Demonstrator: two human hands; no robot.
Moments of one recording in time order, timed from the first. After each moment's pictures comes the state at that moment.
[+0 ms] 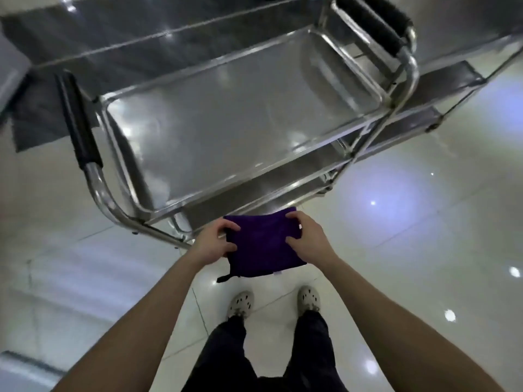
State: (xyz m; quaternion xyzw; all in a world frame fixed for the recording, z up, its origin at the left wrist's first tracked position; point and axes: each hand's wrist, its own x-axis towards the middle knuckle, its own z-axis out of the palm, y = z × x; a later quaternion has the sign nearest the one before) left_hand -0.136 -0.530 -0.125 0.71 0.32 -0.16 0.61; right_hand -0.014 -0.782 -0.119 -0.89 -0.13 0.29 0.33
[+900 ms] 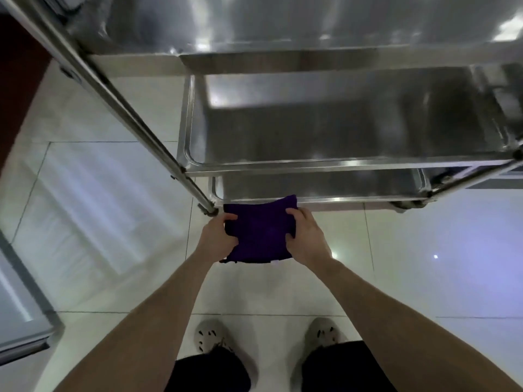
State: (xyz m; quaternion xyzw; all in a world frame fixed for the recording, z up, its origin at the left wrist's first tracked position) left_hand -0.184 -0.549 -0.480 0.71 0.51 -0.05 0.49; right_hand -0.002 -0.713 -0.472 -0.85 -0.36 0.33 0.22
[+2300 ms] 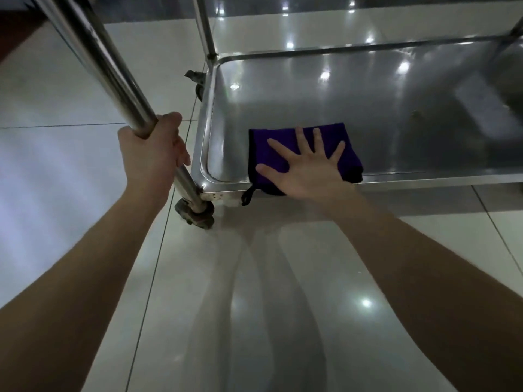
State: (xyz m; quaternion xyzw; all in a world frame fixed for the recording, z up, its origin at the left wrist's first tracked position) left_hand -0.164 -0.360 -0.704 0.56 0.40 0.46 0.56; right_hand 0.064 -0.490 -0.788 -0.86 -0.49 0.13 0.03
